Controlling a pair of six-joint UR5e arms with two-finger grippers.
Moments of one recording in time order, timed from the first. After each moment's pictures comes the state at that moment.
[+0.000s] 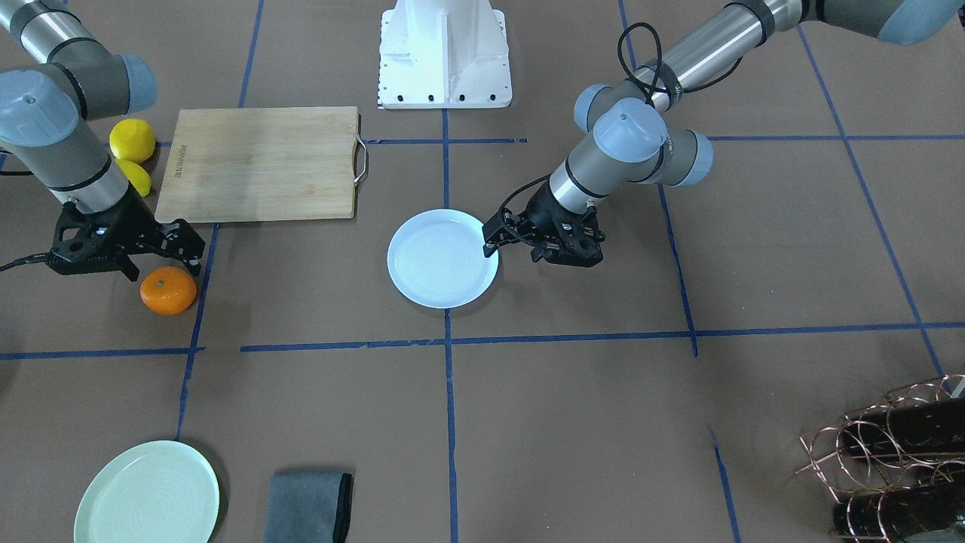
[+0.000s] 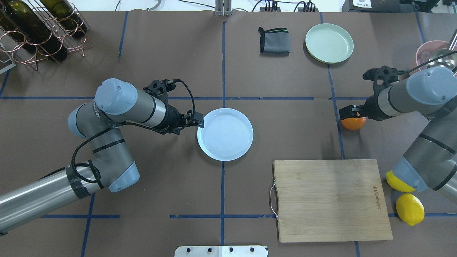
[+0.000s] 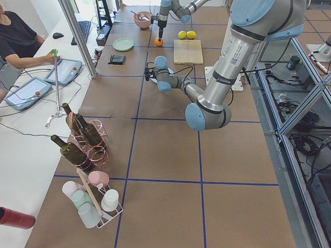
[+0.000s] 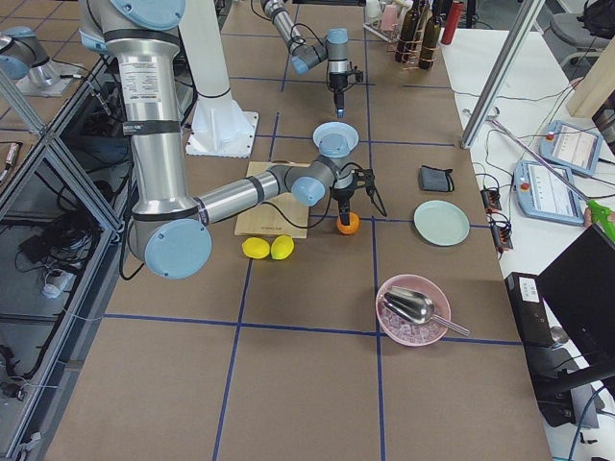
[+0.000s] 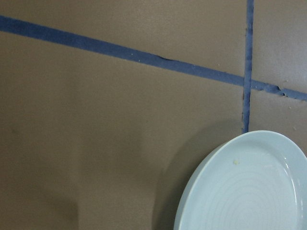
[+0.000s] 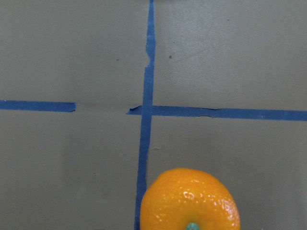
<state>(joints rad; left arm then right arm) -0.59 -2.13 -1.43 -2.35 -2.01 -1.44 0.81 -1.47 1.75 -1.11 1.94 0.96</state>
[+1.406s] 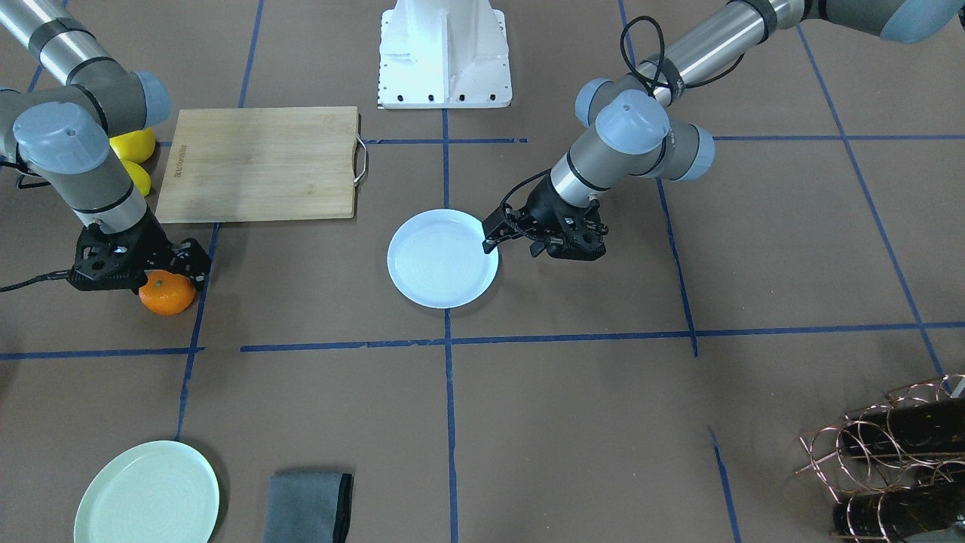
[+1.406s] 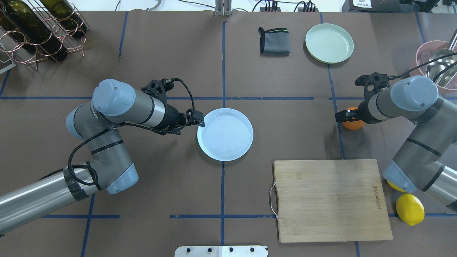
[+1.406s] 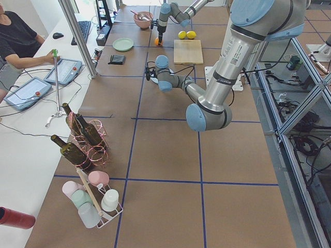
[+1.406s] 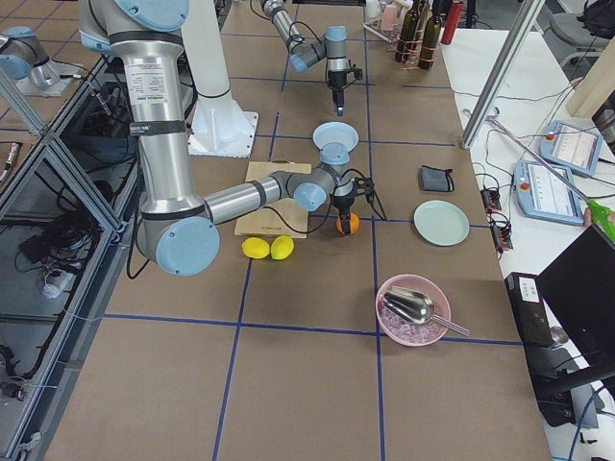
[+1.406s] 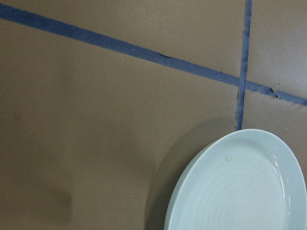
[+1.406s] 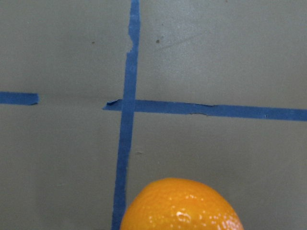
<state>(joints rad) -0.59 -2.12 -1.46 -2.35 -2.00 -1.49 0.77 -1.44 1.67 -1.11 1.87 0.95</state>
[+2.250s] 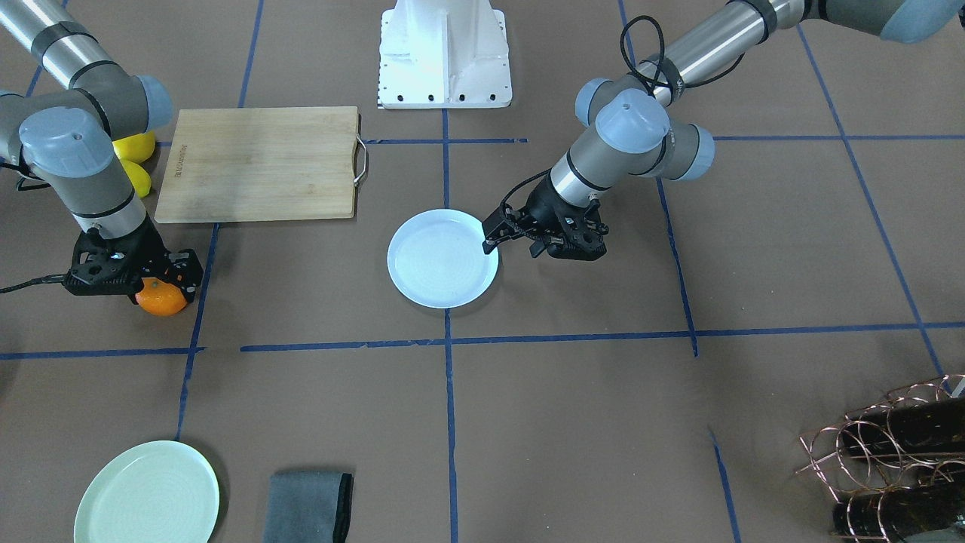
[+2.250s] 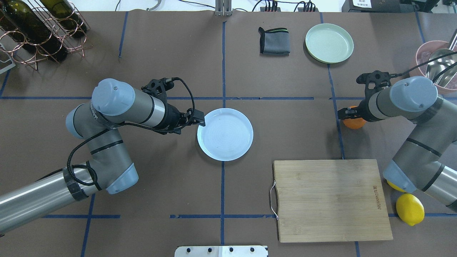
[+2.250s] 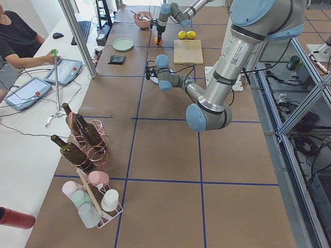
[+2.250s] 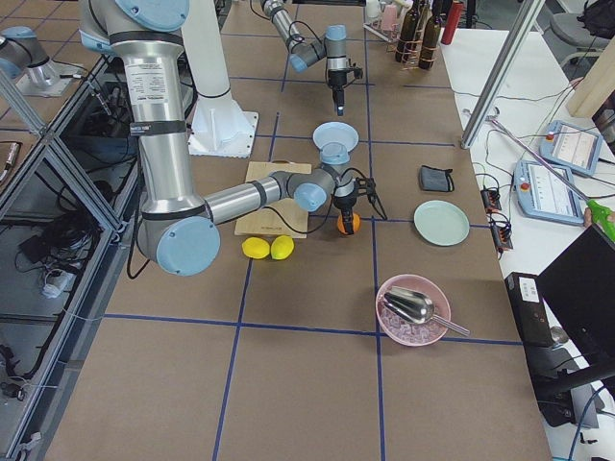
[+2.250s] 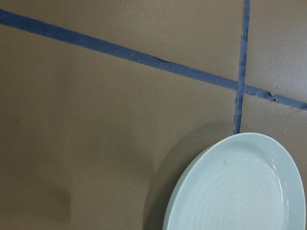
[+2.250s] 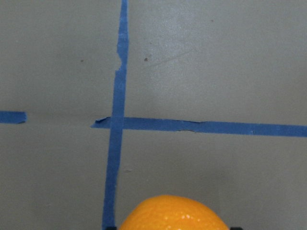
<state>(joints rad) -0.59 -2.12 -1.48 -2.35 -2.00 -1.49 0.78 -1.44 1.69 -1.11 1.84 0.97</state>
